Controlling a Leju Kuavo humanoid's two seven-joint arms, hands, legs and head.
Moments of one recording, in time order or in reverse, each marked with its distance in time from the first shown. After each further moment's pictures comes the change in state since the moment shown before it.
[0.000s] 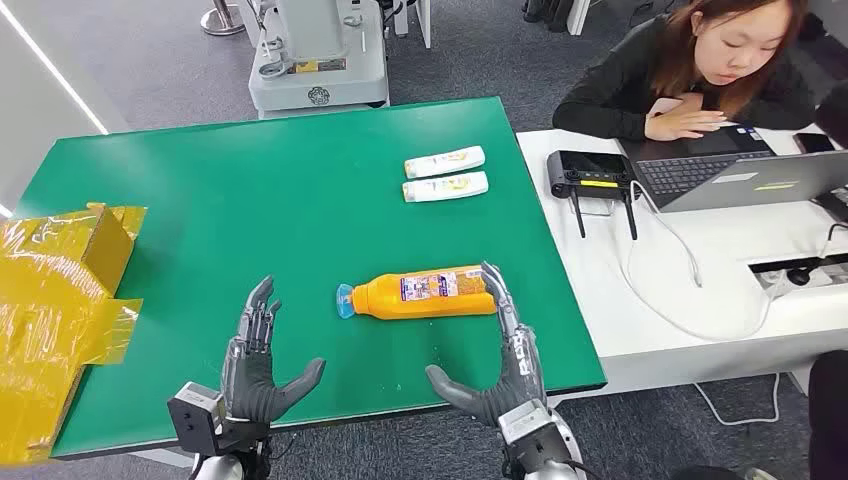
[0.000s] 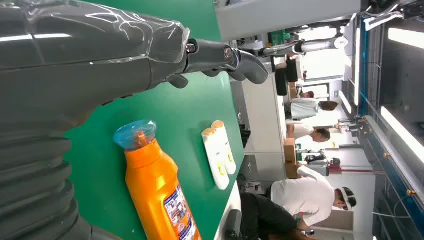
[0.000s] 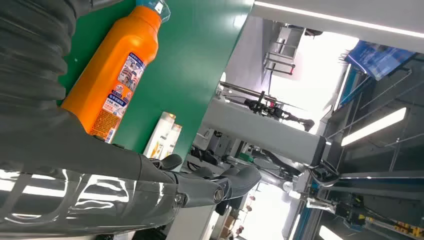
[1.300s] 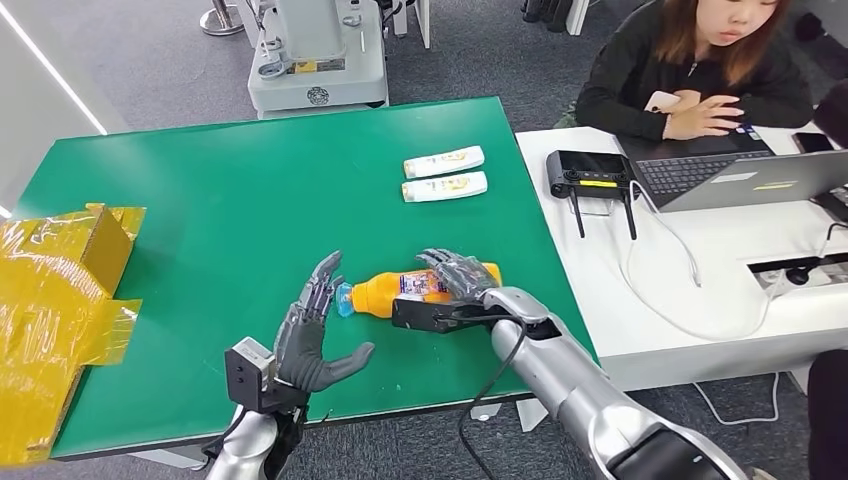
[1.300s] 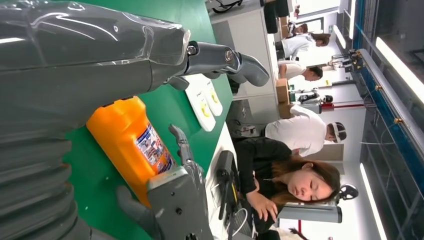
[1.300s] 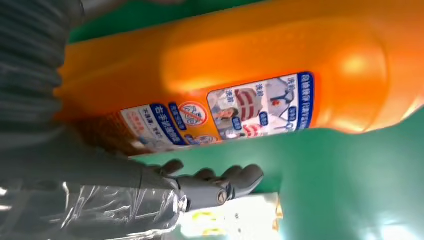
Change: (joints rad) left arm -0.168 -0.060 -0.070 0.181 -0.018 -0.164 0.010; right arm -0.709 -0.046 0.103 0.854 0.577 0.470 0.471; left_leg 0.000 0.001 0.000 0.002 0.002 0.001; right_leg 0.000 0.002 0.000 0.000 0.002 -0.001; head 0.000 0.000
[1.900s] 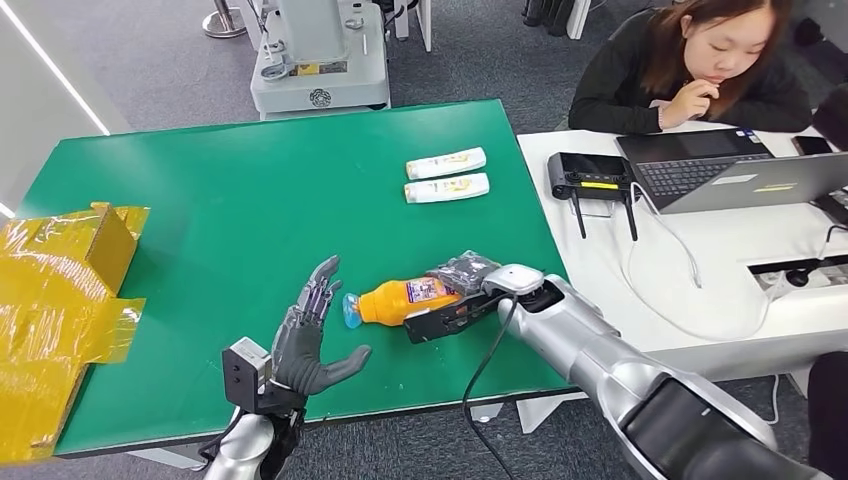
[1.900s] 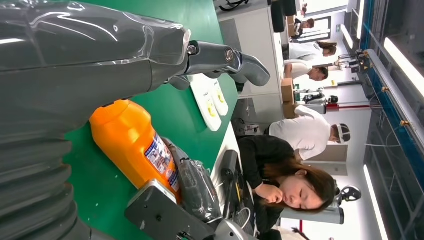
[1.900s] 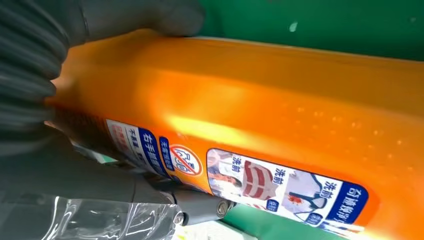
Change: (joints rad) left arm 0.004 0.029 -0.027 0.002 0.048 0.014 0.012; right arm -0.181 -0.118 0.307 0.127 0.068 0.207 -0.015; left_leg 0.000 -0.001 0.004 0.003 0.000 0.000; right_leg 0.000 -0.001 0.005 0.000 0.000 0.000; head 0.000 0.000
